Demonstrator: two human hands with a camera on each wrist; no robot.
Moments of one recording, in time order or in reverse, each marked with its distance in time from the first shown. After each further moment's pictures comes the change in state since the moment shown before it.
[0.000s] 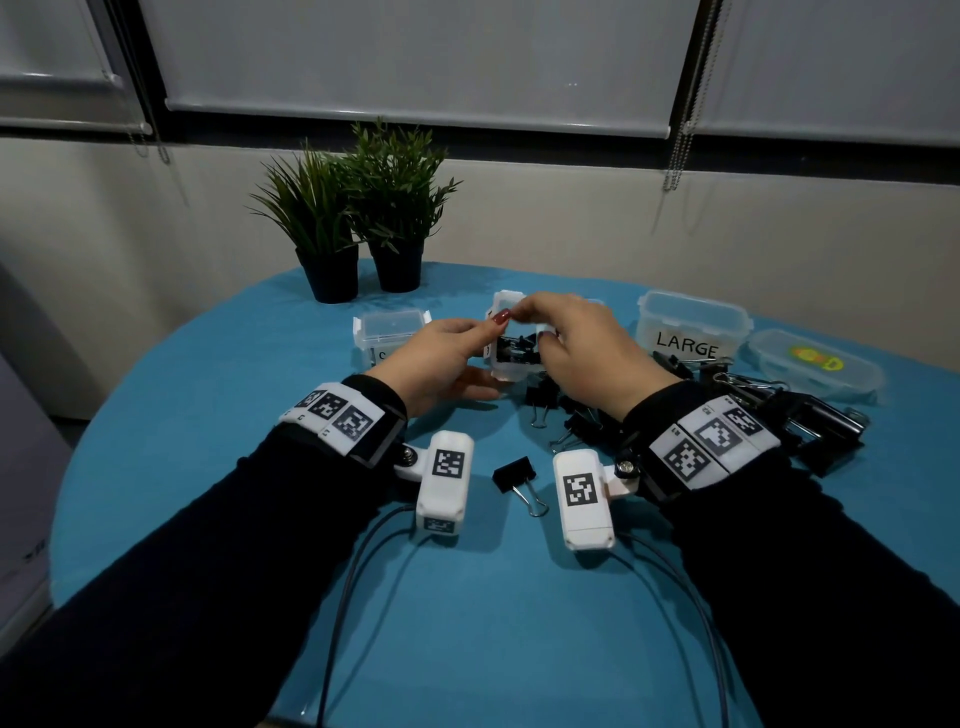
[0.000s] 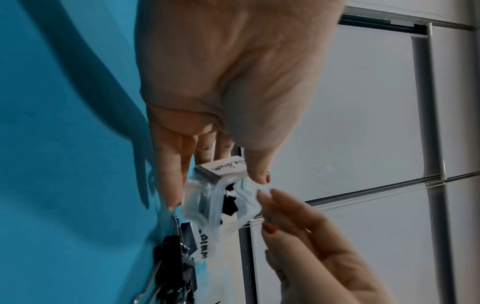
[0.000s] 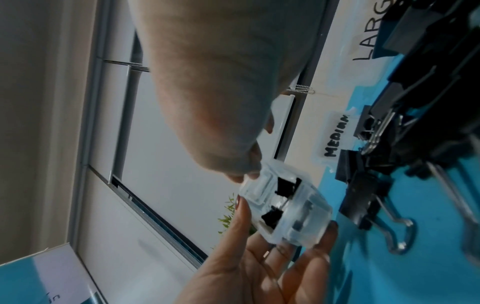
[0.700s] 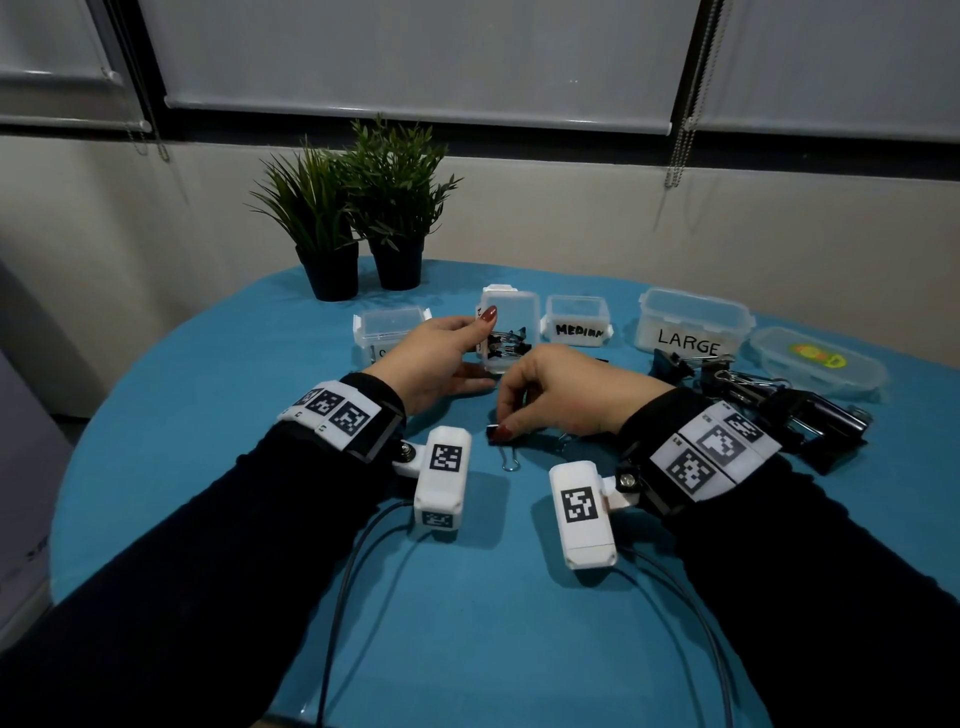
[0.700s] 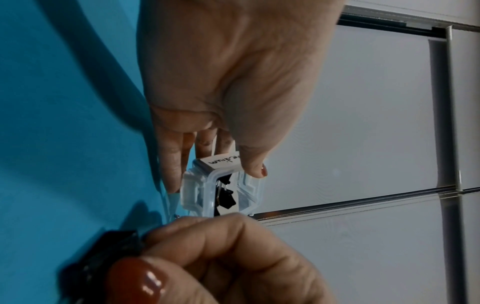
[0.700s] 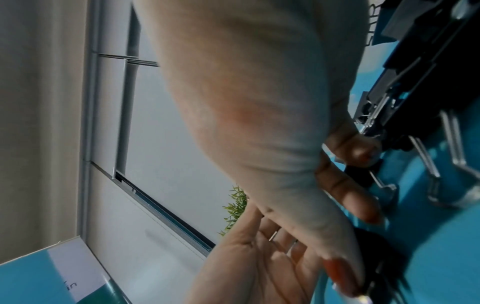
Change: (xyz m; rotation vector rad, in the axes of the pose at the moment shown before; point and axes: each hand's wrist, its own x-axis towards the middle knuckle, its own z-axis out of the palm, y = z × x) left_hand 0.011 -0.005 -0.004 -0.082 0.063 -0.010; right_hand -0.012 -0.013 0.007 0.071 -0.518 0.089
